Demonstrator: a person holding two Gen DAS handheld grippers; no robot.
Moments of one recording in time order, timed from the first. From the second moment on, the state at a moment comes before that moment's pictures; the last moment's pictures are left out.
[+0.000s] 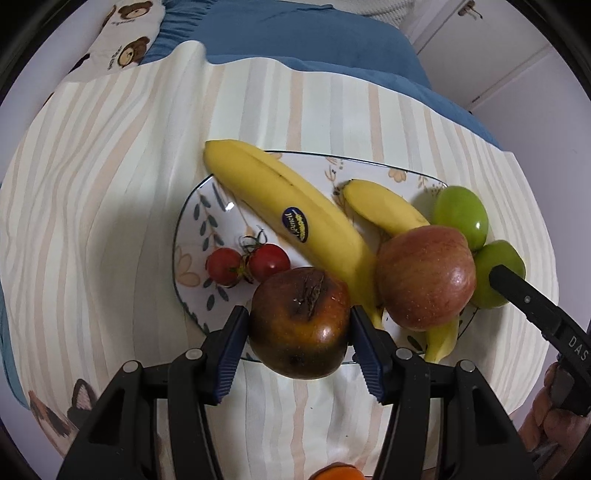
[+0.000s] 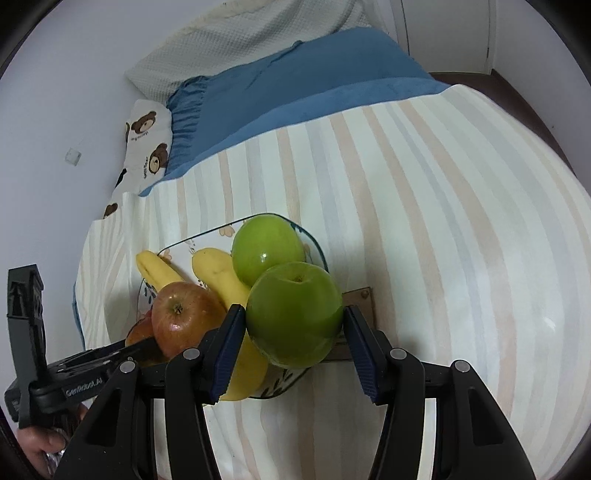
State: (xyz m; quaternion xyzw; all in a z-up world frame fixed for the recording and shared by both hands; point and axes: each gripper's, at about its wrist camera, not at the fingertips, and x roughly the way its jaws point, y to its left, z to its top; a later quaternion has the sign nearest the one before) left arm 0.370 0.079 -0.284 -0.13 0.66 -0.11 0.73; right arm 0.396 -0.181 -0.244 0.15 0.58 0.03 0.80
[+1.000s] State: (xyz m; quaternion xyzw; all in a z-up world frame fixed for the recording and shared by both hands) left arm 0.353 0.095 -0.220 -0.09 0.61 -0.08 0.78; right arm 0.378 -0.165 -0.221 0.12 0.57 0.00 0.81
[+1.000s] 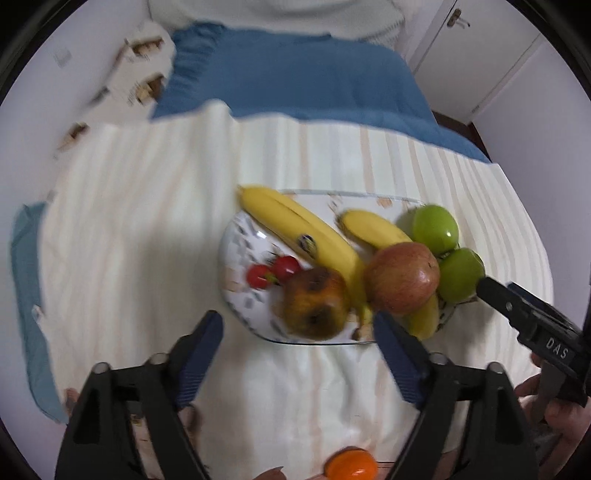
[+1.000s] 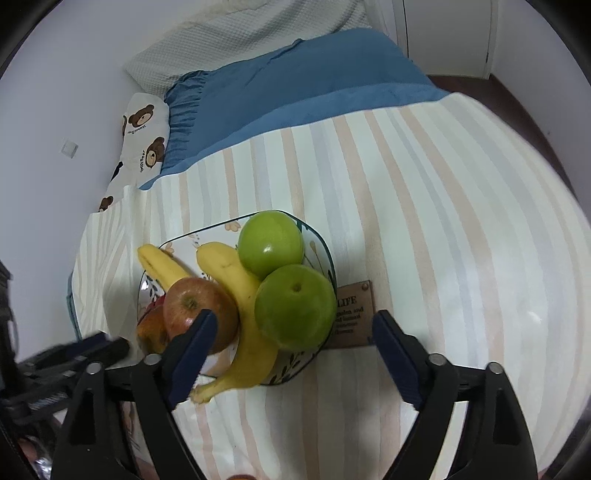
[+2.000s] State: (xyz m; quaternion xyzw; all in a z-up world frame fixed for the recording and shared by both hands) left arm 0.222 0.105 -0.125 -0.04 0.50 -0.01 0.86; right arm 0.220 -0.103 -0.077 0.01 0.45 -0.02 0.89
